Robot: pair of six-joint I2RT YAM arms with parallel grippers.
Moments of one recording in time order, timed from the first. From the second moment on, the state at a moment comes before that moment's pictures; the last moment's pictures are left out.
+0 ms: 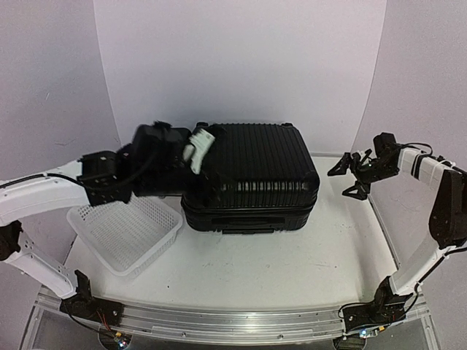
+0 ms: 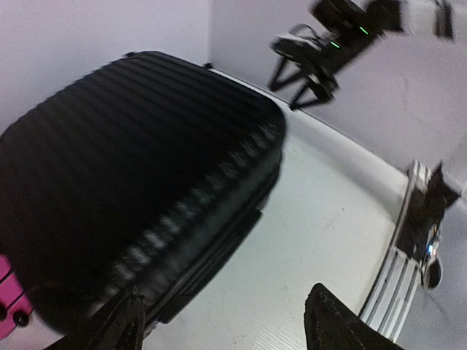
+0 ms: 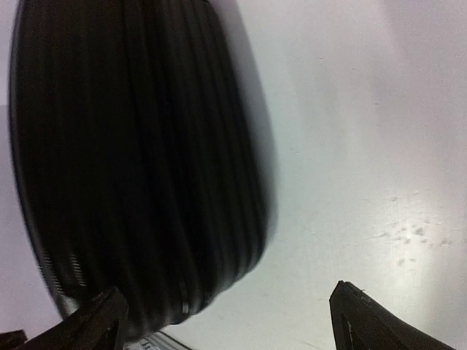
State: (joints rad) left arm -1.16 1.37 1.29 -0.35 -0.16 -0.13; right arm -0.07 1.57 1.19 -0.72 -0.66 0.43
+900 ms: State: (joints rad) left arm -0.59 1.68 1.42 -0.50 0.25 -0.60; right arm 0.11 1.67 1.23 -0.42 -0.82 0.72
